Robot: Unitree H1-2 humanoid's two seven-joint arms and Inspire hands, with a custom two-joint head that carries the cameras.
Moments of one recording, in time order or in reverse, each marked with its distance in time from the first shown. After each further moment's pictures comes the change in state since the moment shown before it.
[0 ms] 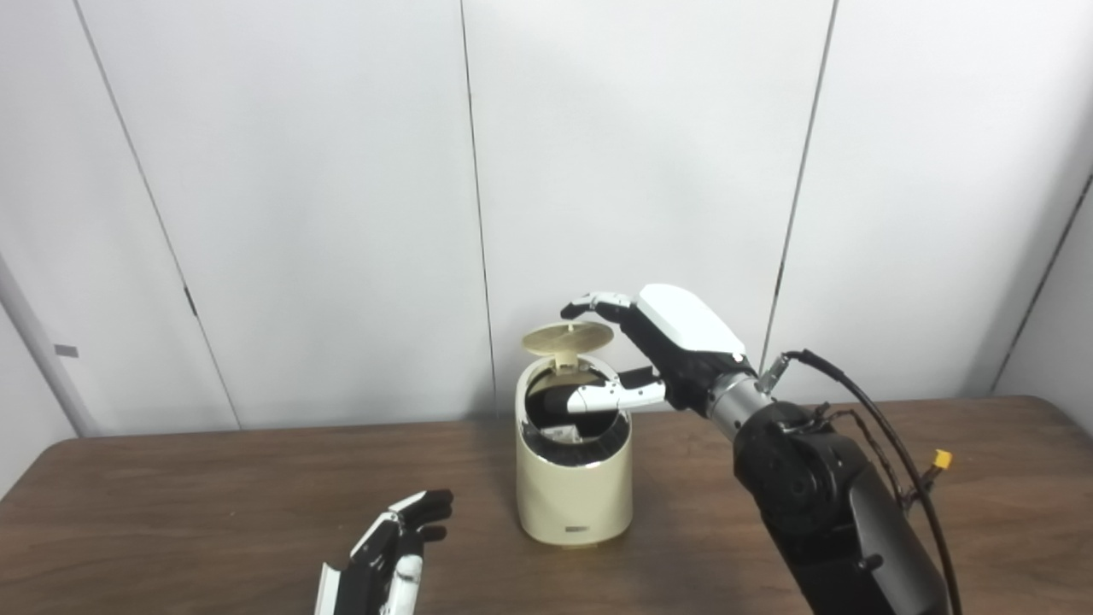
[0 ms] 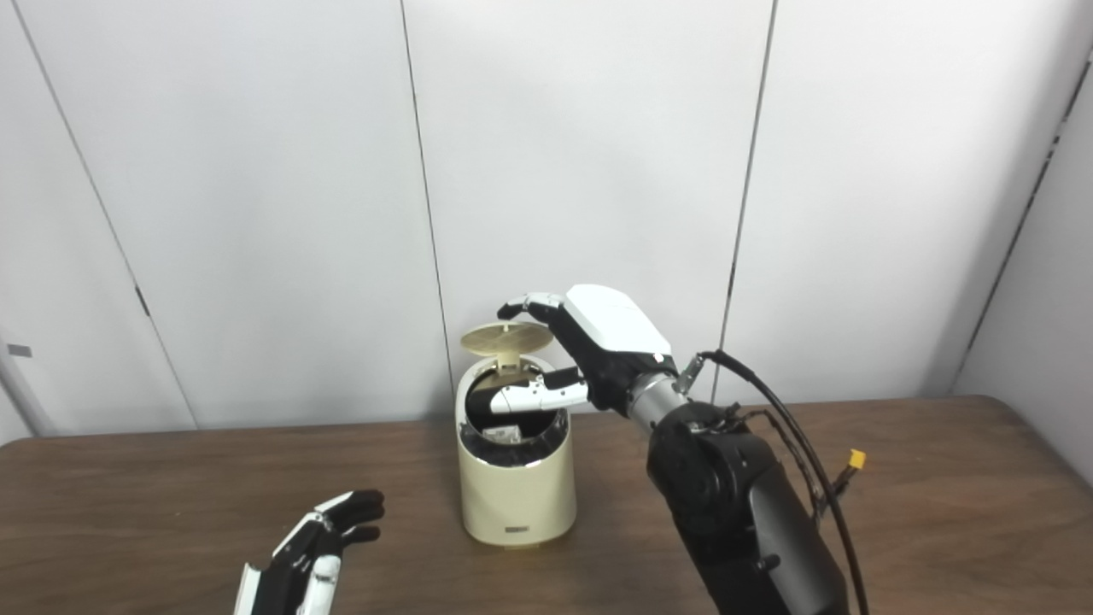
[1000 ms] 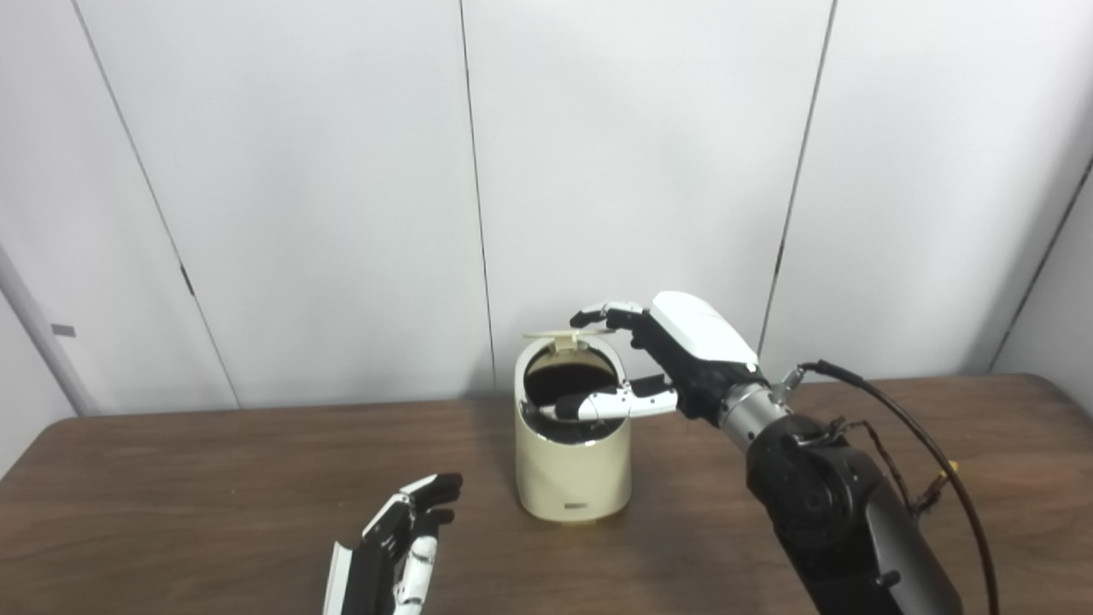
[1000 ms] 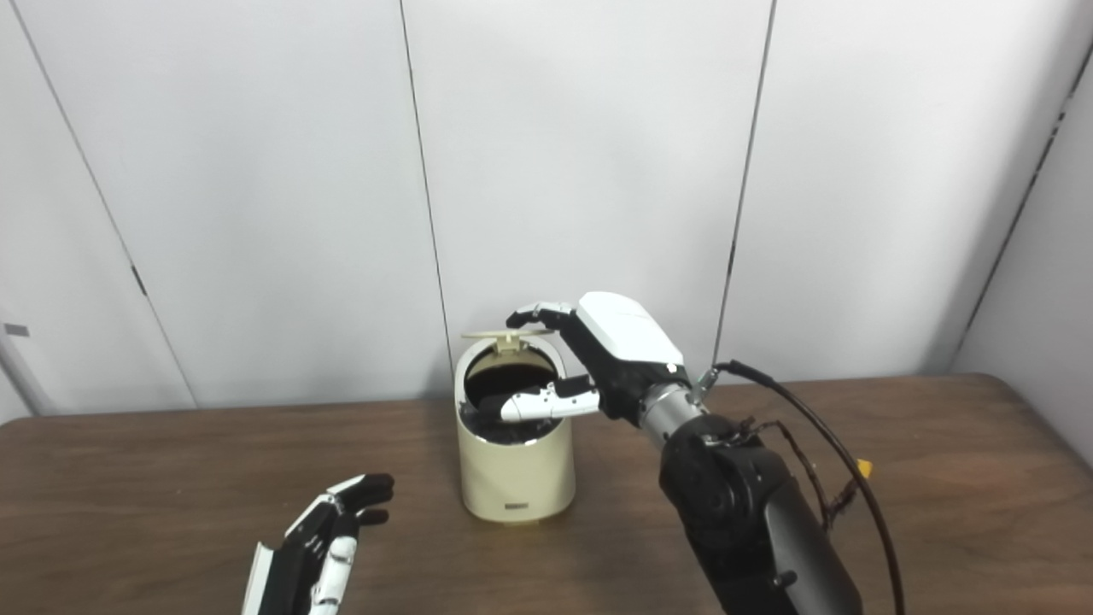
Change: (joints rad) left arm 0.014 -0.014 -0.001 -0.021 0.029 0.033 -0.024; right arm 0.085 -0.014 0.002 -0.063 0.032 -0.001 -0.018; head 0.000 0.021
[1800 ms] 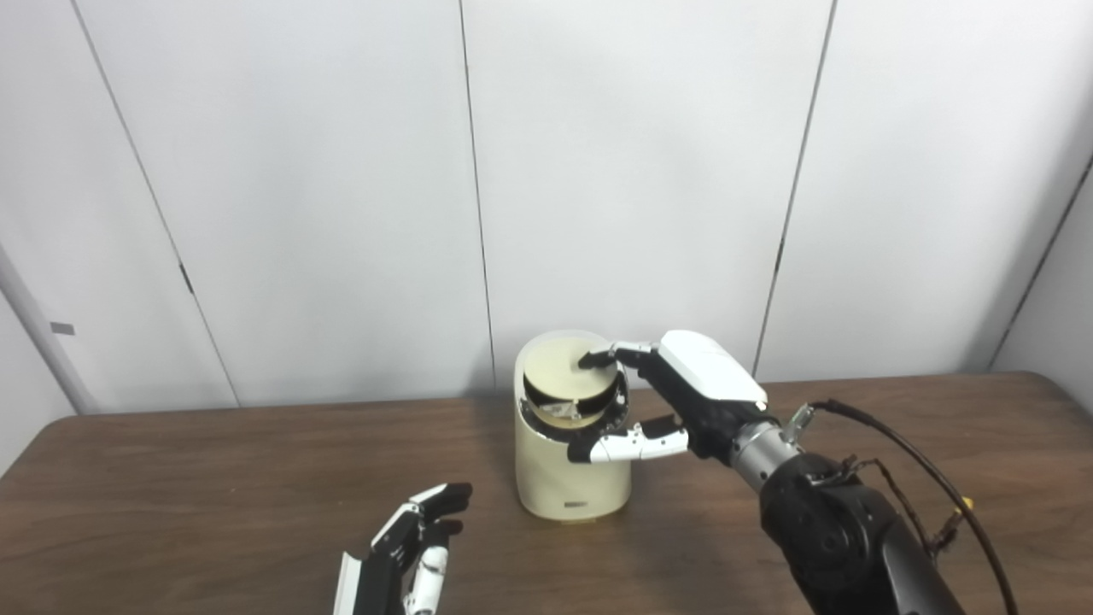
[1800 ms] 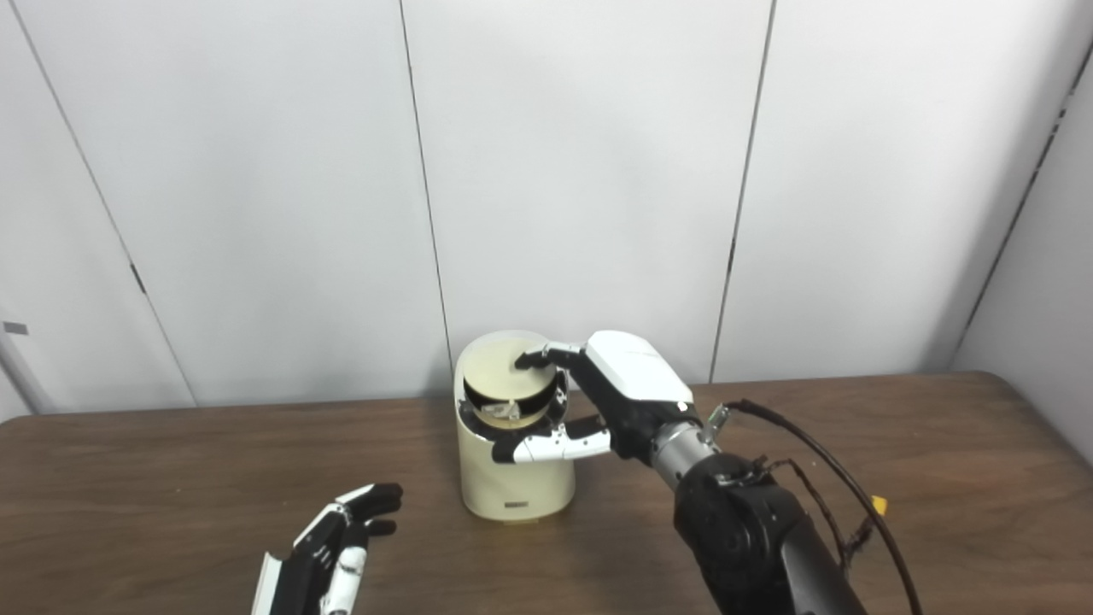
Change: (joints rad) left arm 0.028 -0.025 -0.001 -0.033 0.044 0.017 -0.001; right arm 0.078 -0.032 0.038 -0.029 -0.001 -0.034 -0.012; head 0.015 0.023
